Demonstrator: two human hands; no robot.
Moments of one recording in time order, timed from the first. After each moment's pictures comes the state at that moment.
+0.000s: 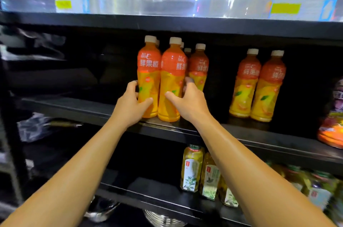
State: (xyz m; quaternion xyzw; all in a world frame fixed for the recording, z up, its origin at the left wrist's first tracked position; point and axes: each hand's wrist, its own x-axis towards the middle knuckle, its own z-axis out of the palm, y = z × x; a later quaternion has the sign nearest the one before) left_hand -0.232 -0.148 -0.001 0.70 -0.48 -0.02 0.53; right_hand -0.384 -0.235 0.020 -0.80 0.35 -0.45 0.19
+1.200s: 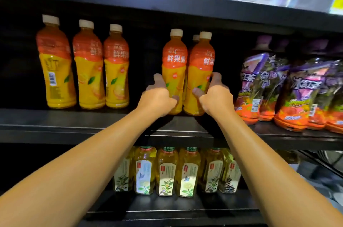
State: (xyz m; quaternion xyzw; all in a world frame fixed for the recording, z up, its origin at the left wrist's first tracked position) left_hand -0.457 -0.280 0.014 0.70 -0.59 -0.04 0.40; right_hand -0.604 -0.297 0.026 -0.67 0.60 -0.42 0.07
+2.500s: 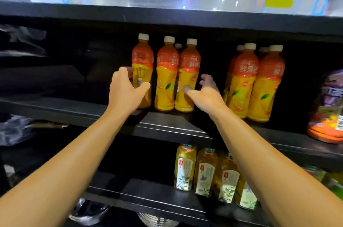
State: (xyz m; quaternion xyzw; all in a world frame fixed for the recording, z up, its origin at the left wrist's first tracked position) left_hand -0.241 -0.172 0.019 0.65 -0.46 0.10 0.59; right_hand -0.427 -0.278 0.032 -0.75 0.44 -0.45 0.22
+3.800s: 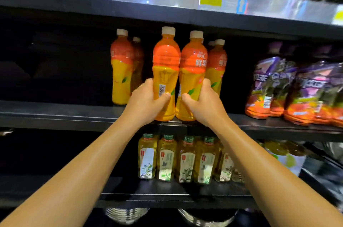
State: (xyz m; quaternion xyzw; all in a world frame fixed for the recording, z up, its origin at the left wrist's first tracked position) left_hand -0.375 -0.186 0.005 0.61 -0.64 0.01 0.48; right_hand -0.539 -0.230 0.007 -0.73 0.51 -0.45 0.06
